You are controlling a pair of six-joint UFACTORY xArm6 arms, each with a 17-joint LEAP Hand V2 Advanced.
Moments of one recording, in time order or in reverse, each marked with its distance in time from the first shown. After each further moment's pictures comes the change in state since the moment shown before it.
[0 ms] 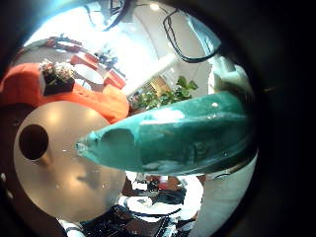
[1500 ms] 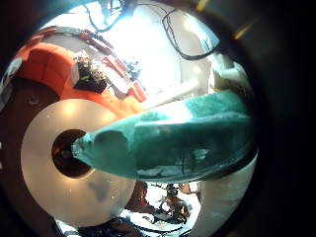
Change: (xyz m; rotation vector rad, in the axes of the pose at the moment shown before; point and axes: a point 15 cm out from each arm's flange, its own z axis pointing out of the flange) left arm -0.137 -0.036 -0.057 0.194 -0.043 -0.192; right arm -0.009 0.003 0.013 -0.039 -0.001 -0.028
